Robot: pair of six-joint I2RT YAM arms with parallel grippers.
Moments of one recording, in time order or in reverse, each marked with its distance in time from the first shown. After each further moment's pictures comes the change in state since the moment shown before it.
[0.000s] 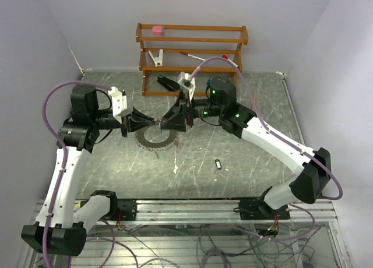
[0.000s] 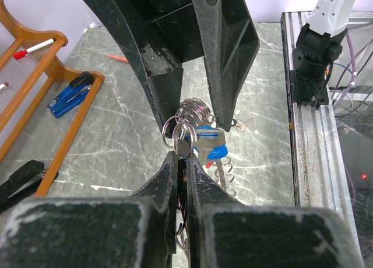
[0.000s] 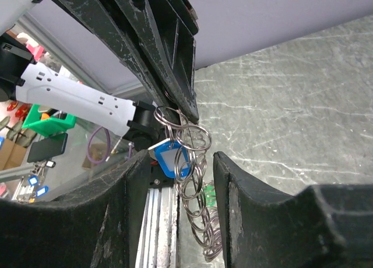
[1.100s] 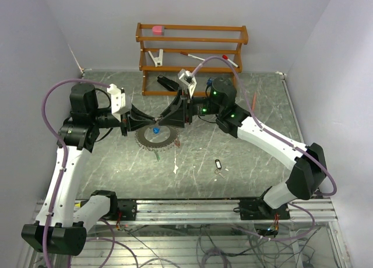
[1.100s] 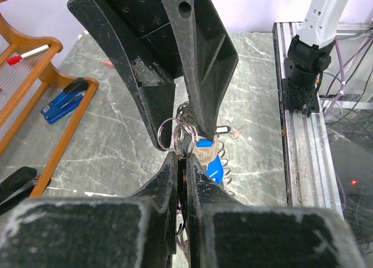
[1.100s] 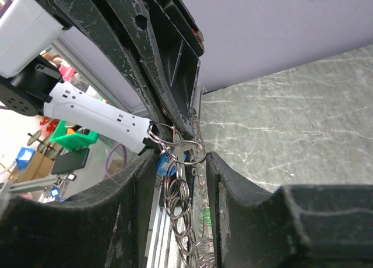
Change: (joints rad) left arm 0.000 0.002 0.000 0.055 0.034 -0.076; right arm -0.021 0.047 -0.047 0.258 -0.066 0.171
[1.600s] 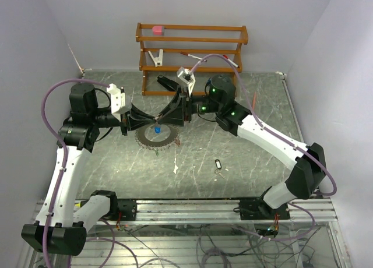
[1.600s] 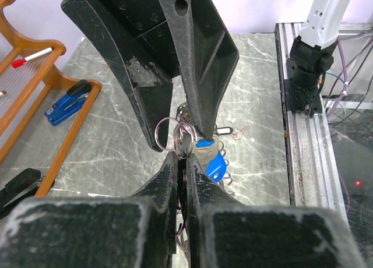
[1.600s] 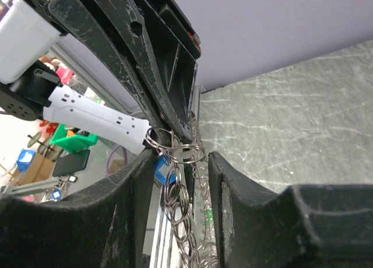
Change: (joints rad) left arm 0.000 0.002 0.000 0.020 -0.001 -0.011; right arm 0.000 0.011 0.033 -0.025 0.005 0.015
